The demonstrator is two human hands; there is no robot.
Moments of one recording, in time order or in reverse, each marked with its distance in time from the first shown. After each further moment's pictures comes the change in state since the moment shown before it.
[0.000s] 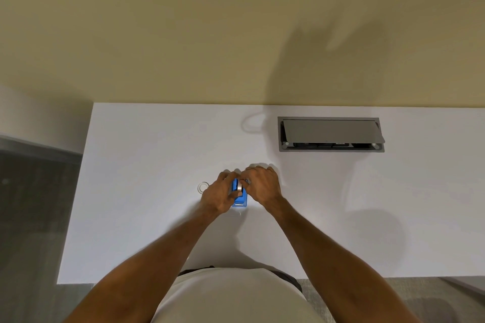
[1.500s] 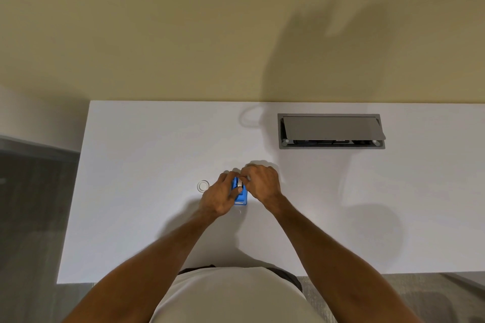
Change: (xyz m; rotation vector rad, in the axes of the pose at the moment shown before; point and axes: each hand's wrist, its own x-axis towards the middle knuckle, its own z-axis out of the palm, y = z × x) left_hand -0.006 0.004 0.004 0.017 -0.002 -0.031; right_hand 0.002 -0.004 -0.007 0.016 -0.058 0.063
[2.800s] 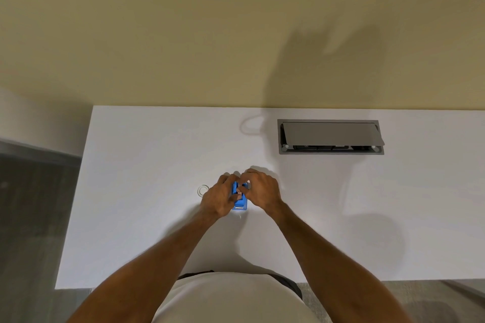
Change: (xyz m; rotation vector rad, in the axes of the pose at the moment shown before) left_hand 0.005 0.005 -0.011 0.027 -0.013 -0.002; right_hand -0.006 0.003 0.004 0.174 -0.019 0.004
